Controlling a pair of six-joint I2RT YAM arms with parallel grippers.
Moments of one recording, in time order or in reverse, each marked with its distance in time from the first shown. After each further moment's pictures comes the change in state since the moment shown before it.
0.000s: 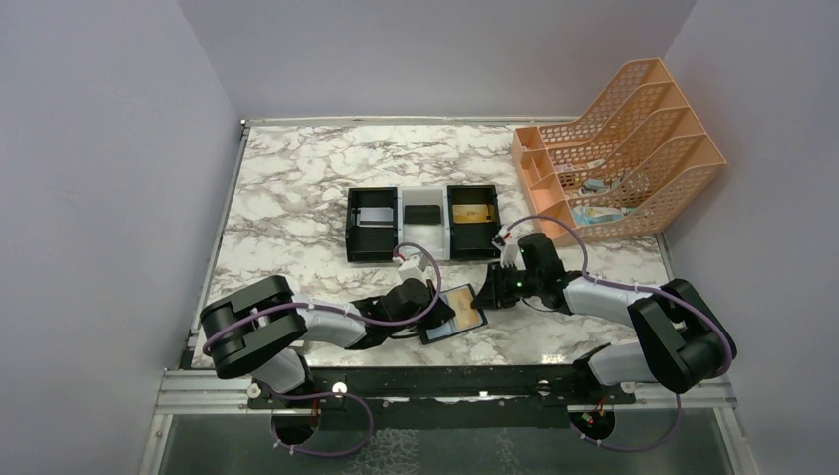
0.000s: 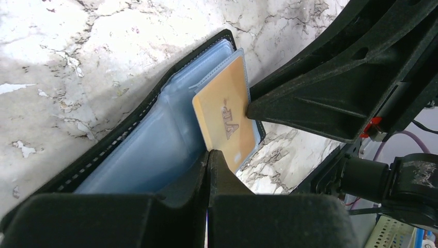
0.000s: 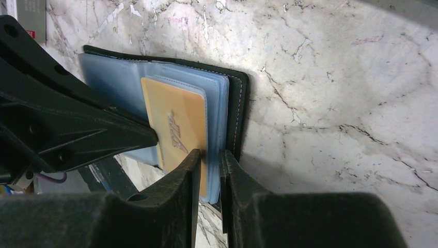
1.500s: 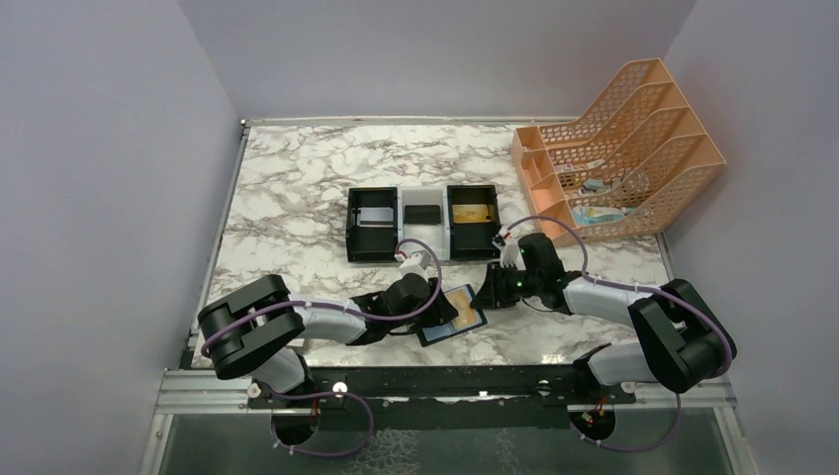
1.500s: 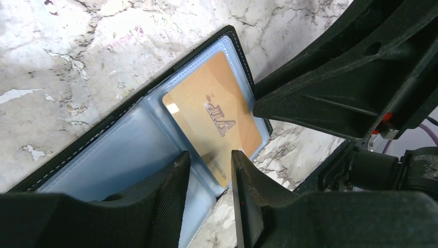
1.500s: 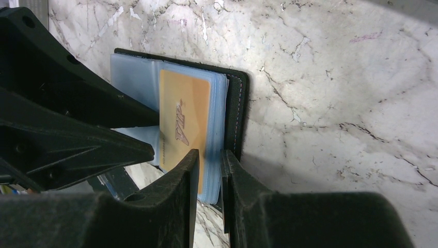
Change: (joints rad) left arm 0.030 -0.016 0.018 -0.065 0.063 0.034; right arm 0.000 0.000 0.000 0.000 0.009 0.026
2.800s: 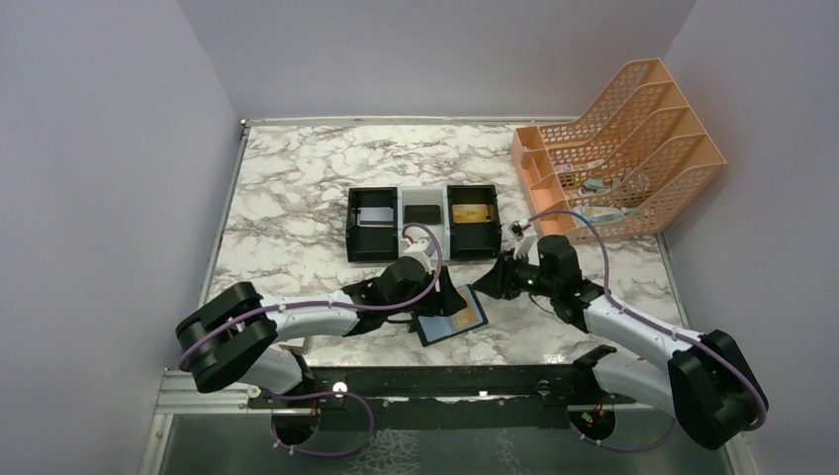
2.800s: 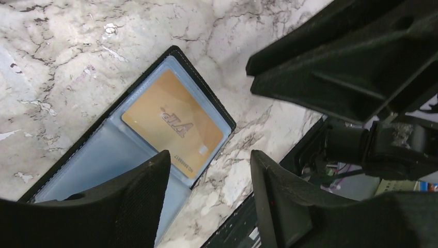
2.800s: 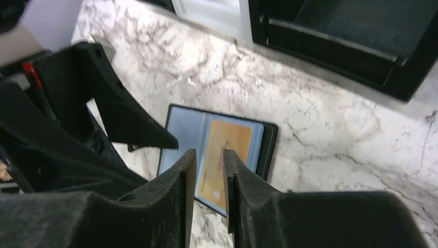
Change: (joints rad) left arm 0.060 -0.136 0.079 -0.144 0.142 0.169; right arm 0.001 -0.311 -0.064 0.095 0.104 0.074
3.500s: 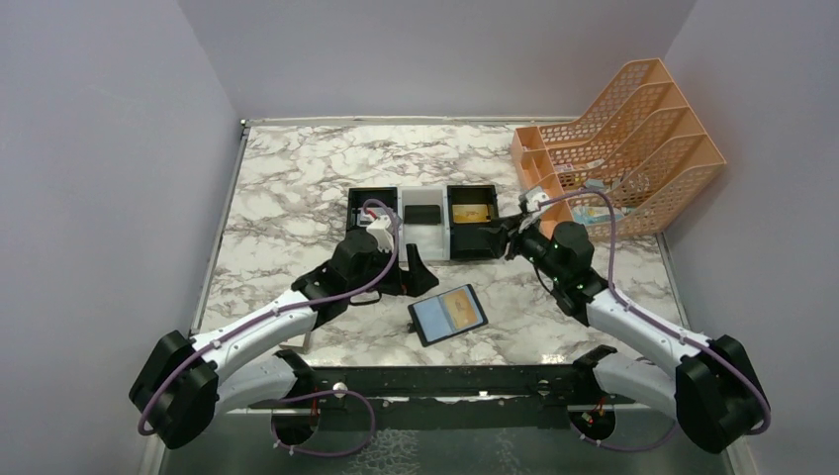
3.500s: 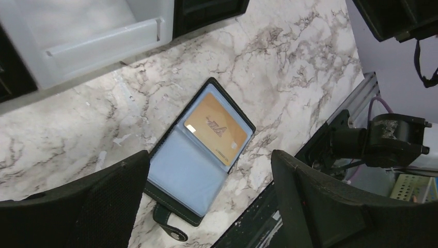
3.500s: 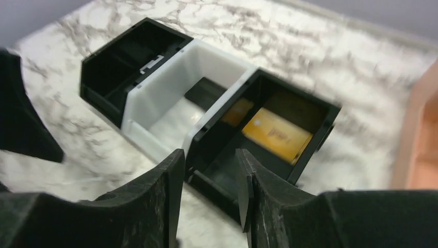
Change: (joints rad) left arm 0.283 -0.317 0.023 -0.286 0.171 0.238; right arm 0.000 0.035 0.137 0.290 0.231 -0.595
